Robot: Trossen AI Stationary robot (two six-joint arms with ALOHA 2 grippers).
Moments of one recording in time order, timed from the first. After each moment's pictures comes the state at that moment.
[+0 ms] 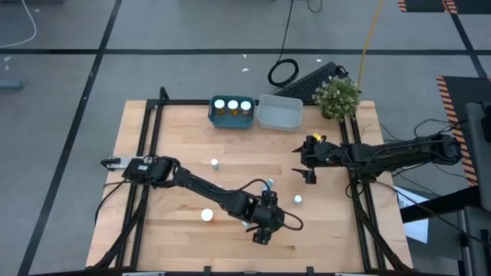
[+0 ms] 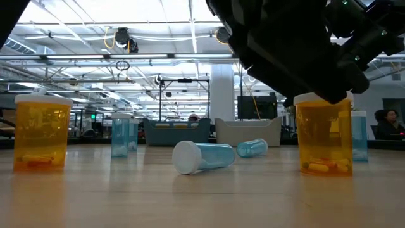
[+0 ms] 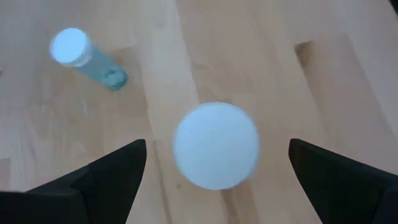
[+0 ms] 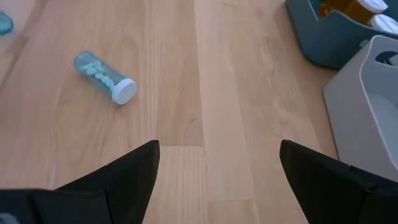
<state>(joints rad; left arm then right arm) -0.36 2.31 1.93 -0.58 -0.15 -0.04 -0.06 0.93 0.34 -0.08 0.13 -0.17</state>
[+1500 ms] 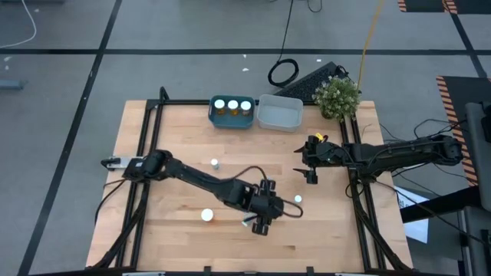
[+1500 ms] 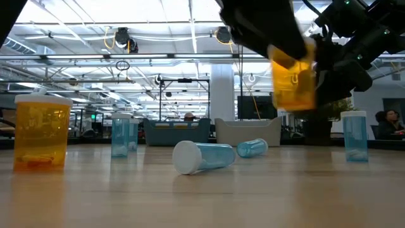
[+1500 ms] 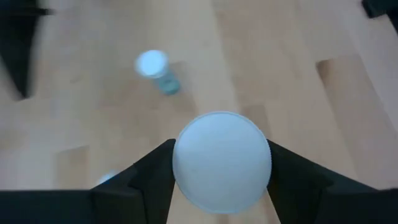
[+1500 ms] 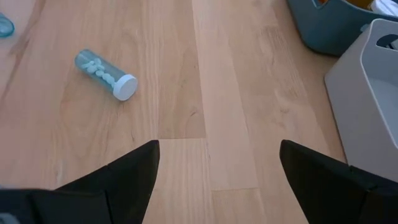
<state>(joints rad) -0.31 2.19 1.92 -0.66 -0.18 -0.01 -0.06 0.90 0.34 -0.13 0.13 -0.12</state>
